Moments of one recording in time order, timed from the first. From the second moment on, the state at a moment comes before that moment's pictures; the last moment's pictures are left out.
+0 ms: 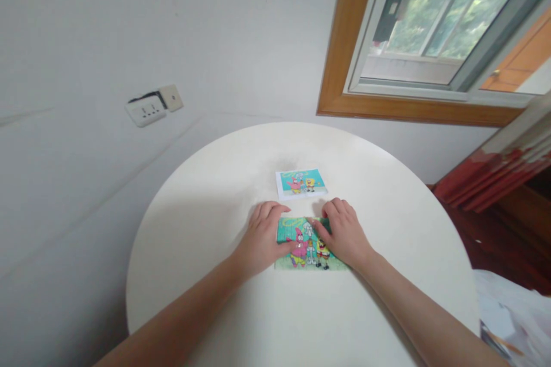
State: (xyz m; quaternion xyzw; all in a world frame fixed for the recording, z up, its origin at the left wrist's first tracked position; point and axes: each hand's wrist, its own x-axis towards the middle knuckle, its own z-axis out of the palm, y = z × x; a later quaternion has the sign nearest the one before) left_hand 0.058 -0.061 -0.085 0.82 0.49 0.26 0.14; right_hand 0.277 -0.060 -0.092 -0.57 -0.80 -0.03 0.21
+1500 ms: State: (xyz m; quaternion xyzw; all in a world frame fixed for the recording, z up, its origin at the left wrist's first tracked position) left_hand 0.064 -0.065 -0.080 0.87 0.44 0.17 0.12; right_hand 0.271 -0.058 -0.083 -0.54 -0.80 0.14 0.24
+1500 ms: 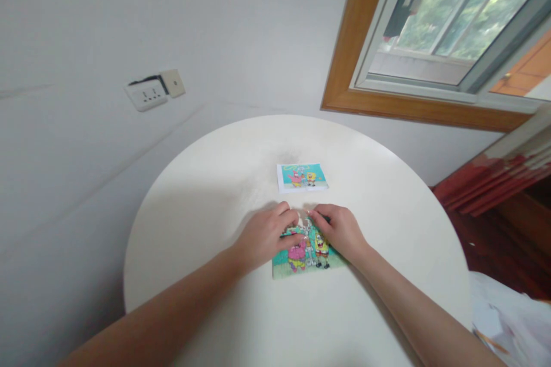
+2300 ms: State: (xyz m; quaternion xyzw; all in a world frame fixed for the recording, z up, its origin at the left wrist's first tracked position) left_hand 0.052 -0.053 -0.076 0.84 0.49 0.19 0.14; right_hand 0.288 -0.066 -0.071 -0.38 -0.89 0.11 0.22
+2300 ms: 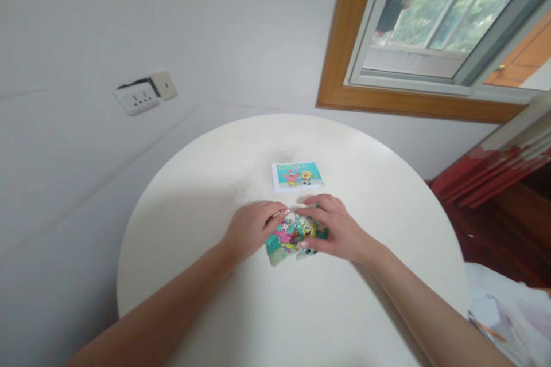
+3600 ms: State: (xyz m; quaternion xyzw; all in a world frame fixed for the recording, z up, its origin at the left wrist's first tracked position) left_hand 0.054 -0.061 -0.080 0.88 0.33 0.25 0.21; right_hand 0.281 -0.065 -0.083 -0.39 -0.90 0.03 0.17
